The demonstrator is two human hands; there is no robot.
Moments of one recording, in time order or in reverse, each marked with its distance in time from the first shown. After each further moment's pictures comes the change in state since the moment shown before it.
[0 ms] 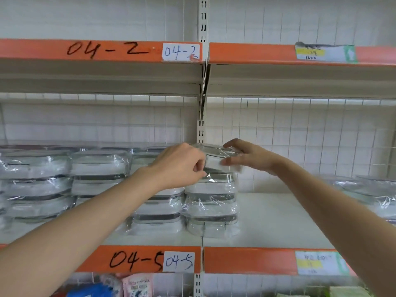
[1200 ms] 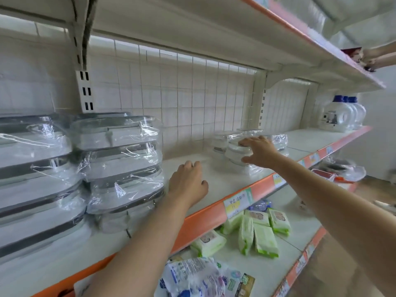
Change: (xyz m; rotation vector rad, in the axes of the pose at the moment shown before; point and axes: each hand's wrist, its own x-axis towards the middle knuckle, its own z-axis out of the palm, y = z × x) left_hand 0.049 0.126 0.186 -0.480 -0.164 0.153; right_hand -0.146 0.144 -0.052 -0.917 0.329 0.696
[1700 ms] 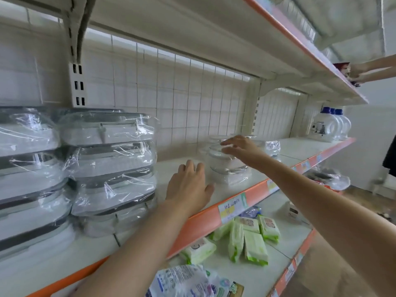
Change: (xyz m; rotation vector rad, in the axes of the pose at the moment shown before) left_hand -0.013 0.013 -0.006 0.049 0.050 0.120; right_hand -0.007 -0.033 -0.016 0.497 0.039 -0.044
